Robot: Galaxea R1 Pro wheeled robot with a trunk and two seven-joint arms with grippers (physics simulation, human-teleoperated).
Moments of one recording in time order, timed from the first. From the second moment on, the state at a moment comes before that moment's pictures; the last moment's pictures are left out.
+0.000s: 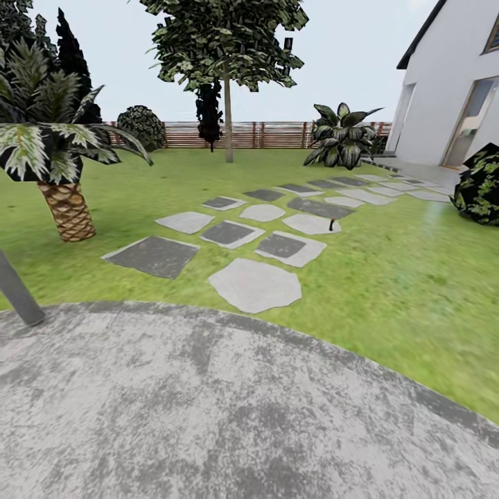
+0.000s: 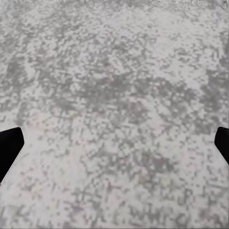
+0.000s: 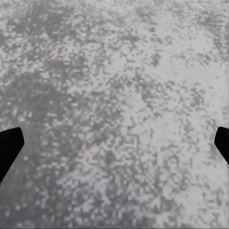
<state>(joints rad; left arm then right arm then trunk) -0.14 0.05 0.11 -0.38 0.02 -0.39 0.00 -0.14 -0.03 0.00 -0.43 0.01 -0.34 0.00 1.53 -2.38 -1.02</state>
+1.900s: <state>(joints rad) -0.14 0.05 0.11 -0.38 0.03 -0.39 0.00 -0.14 -0.03 0.00 -0.42 0.01 -0.34 0.00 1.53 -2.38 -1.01</state>
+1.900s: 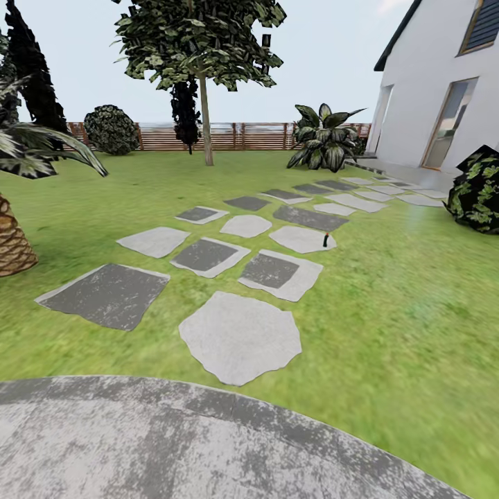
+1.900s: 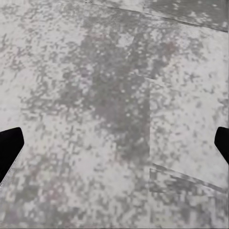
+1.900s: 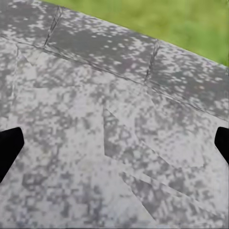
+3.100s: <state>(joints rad) -0.14 0.05 0.11 -0.38 0.03 -0.39 0.00 -0.14 -0.03 0.00 -0.42 0.01 -0.34 0.00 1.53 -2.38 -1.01</state>
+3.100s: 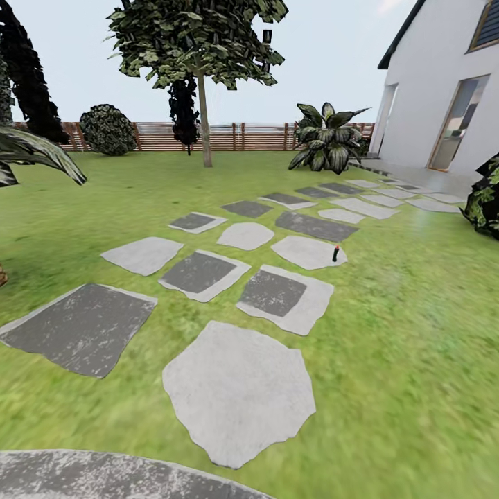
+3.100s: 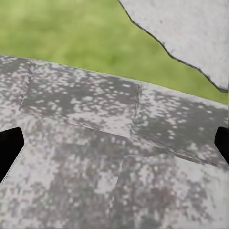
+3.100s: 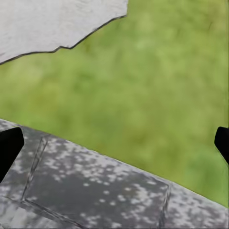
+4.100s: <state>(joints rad) -0.14 0.05 0.11 -0.38 0.03 -0.39 0.00 -0.14 -0.03 0.00 -0.43 0.01 -0.34 0.00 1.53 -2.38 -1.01</state>
